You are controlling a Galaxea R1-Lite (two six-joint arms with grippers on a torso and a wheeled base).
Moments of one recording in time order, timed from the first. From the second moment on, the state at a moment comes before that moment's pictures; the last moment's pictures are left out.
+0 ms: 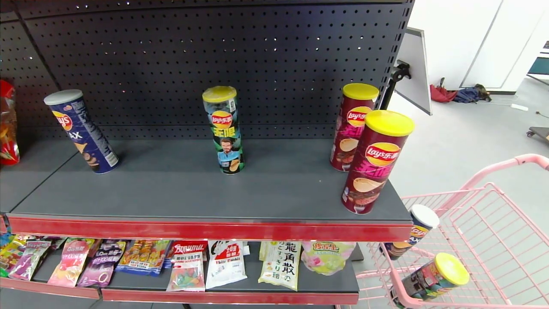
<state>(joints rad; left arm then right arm) 0.00 0.00 0.00 0.00 -0.07 0.01 0.00 0.00 0.00 0.00 0.01 0.00</state>
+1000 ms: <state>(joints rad) 0.00 0.00 0.00 0.00 -0.07 0.01 0.00 0.00 0.00 0.00 0.01 0.00</state>
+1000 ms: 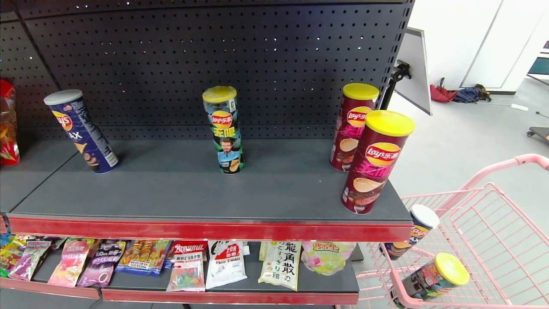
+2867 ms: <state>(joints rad) 0.00 0.00 0.00 0.00 -0.07 0.00 0.00 0.00 0.00 0.00 0.01 0.00</state>
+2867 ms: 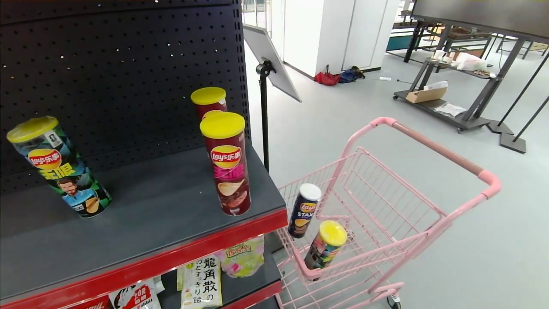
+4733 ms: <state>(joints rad) 0.00 0.00 0.00 0.00 -0.07 0.01 0.00 0.00 0.00 0.00 0.01 -0.01</state>
